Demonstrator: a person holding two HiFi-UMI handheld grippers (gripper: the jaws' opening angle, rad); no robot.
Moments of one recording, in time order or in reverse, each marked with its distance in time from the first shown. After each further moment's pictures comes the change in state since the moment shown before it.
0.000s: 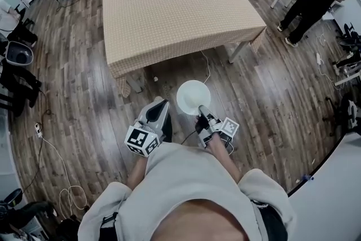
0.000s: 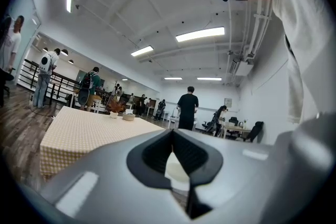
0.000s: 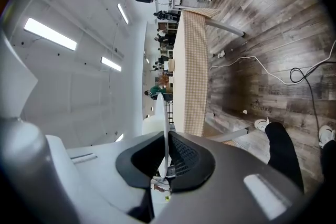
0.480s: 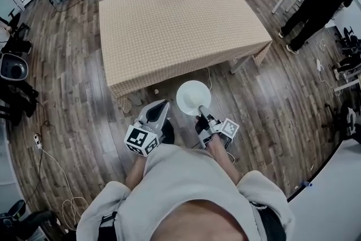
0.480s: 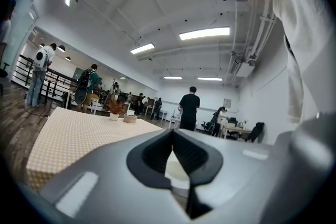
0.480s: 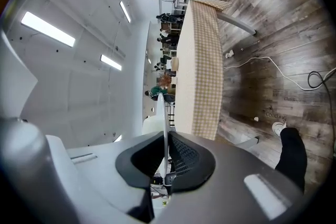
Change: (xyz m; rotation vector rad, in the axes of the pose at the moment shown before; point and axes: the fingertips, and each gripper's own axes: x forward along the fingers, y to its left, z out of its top) left arm 0.088 0.109 0.028 -0.009 0.012 -0.039; right arm 0.125 0.022 0.057 -0.036 -0.020 -0.007
